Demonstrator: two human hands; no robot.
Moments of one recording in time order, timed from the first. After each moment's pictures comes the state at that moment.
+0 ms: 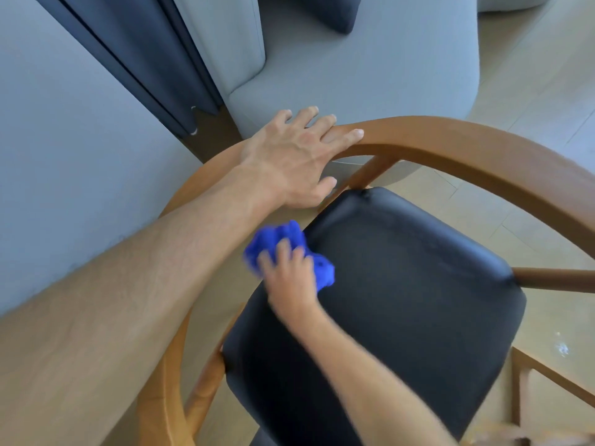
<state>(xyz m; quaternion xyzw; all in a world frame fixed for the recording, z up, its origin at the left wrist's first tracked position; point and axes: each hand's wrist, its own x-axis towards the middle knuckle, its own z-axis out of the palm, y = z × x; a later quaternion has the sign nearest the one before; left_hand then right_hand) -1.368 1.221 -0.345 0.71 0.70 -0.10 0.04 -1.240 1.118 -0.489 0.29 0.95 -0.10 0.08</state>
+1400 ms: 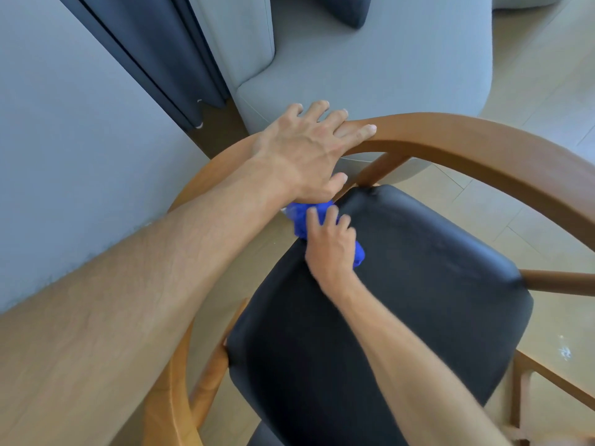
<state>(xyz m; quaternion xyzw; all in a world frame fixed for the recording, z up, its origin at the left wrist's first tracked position) -1.368 1.223 -0.347 0.70 0.70 -0.09 0.03 -1.241 1.183 -0.492 0.41 0.91 0.02 0.06</state>
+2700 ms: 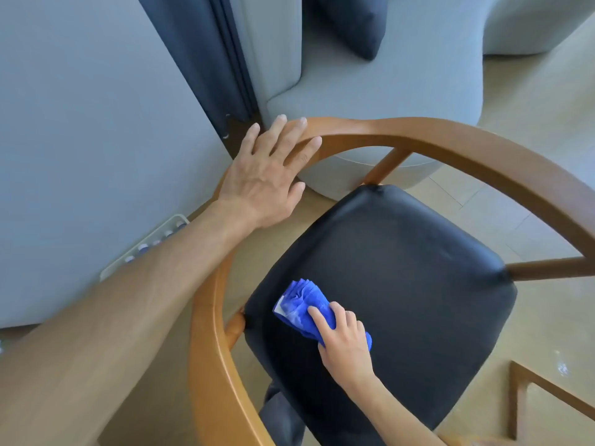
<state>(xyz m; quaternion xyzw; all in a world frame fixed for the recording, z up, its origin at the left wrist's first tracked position) -1.364 1.103 -0.324 0.63 0.77 -0.08 -0.05 -1.090 1.043 -0.474 0.33 0.93 -0.18 0.01</state>
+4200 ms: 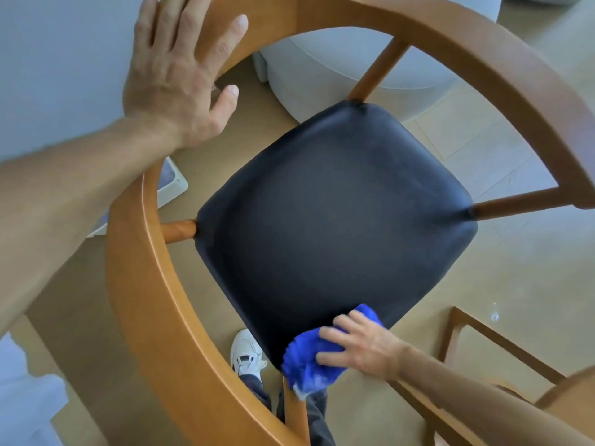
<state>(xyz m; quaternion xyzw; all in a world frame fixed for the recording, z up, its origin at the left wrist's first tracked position) -1.334 1.024 -0.354 0.52 0.84 -0.01 -0.12 -0.902 1.073 -0.485 -0.21 0.96 -0.10 0.13</state>
